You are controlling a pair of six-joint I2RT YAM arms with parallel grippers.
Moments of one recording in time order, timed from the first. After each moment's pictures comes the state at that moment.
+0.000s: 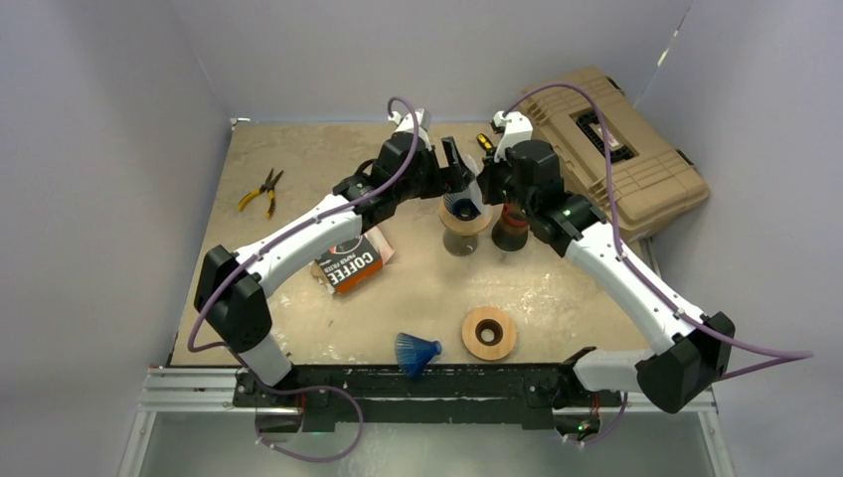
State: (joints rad) left arm -0.74 1.65 1.47 -0.22 -0.08 -0.74; right arm 0.55 1.28 1.25 -0.36 0.14 0.22
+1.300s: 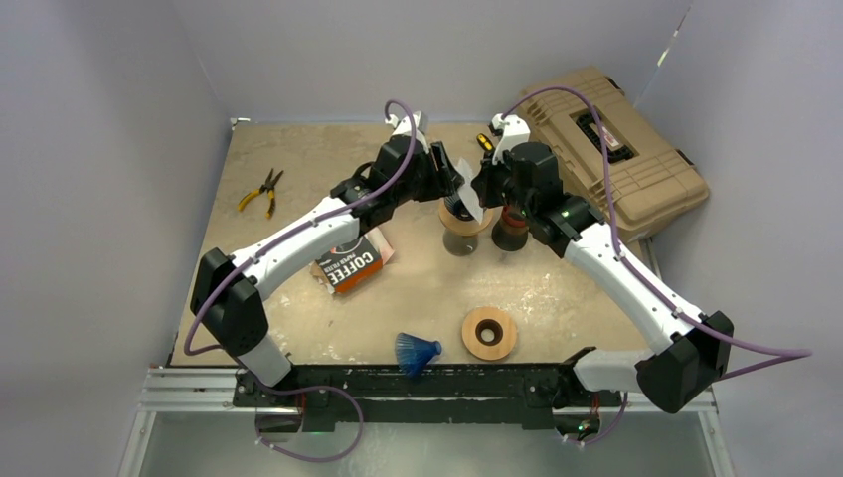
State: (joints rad) left arm -0.74 1.63 1.44 -0.23 -0.09 -0.76; right arm 0.55 1.28 1.23 -0.35 0.09 0.25
